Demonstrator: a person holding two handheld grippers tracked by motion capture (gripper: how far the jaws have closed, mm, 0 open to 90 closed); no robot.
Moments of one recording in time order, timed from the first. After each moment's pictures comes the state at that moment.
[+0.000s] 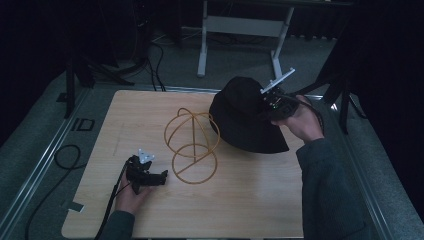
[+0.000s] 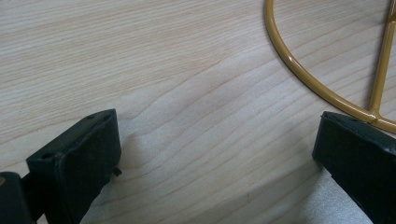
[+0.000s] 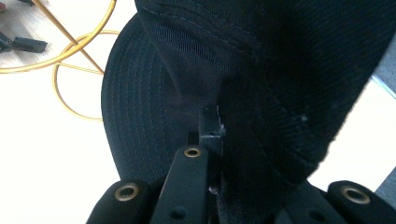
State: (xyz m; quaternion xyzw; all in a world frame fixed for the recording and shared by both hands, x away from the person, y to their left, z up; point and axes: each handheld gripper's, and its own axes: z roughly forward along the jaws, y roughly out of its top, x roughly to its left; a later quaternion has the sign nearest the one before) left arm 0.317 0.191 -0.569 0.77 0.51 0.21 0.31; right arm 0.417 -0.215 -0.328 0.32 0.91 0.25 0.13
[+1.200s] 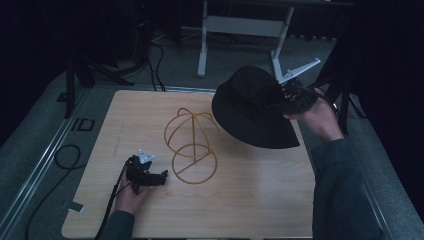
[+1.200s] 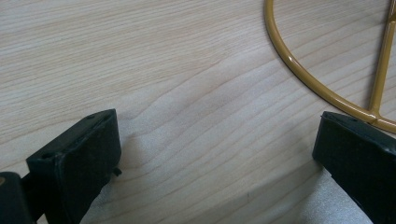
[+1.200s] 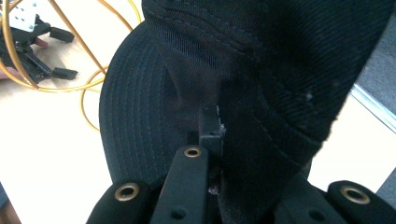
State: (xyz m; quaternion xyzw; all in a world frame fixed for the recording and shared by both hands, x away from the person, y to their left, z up) left arm 0.317 0.191 -0.569 0.77 0.51 0.21 0.31; right arm 0.402 -0.241 -0.292 0.31 0.89 0.31 0.13
